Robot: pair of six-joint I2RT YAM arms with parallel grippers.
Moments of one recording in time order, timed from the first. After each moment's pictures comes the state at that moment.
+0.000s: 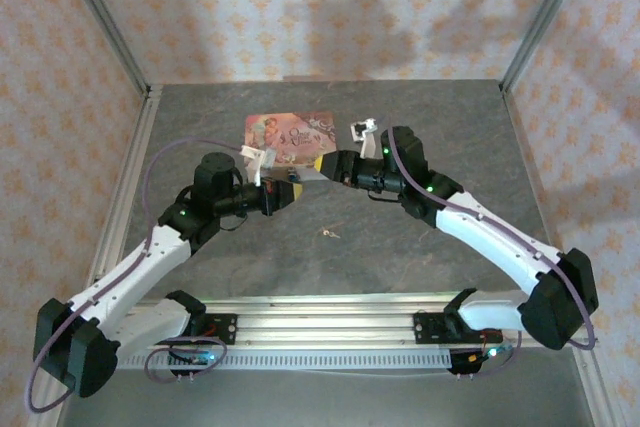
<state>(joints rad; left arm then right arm) -0.43 1.02 0.74 -0.17 0.59 -0.51 0.65 1.25 1.00 -0.14 -0.43 0.84</state>
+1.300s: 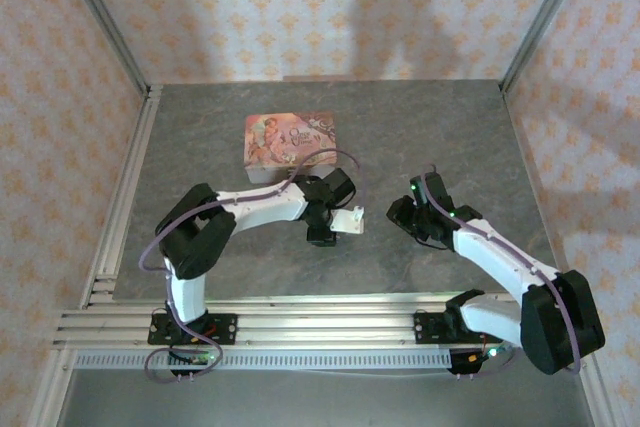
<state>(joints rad) -0.82 1.89 1.27 -0.71 0.08 0.73 0.38 1.13 0.58 -0.41 -0.13 0.92</state>
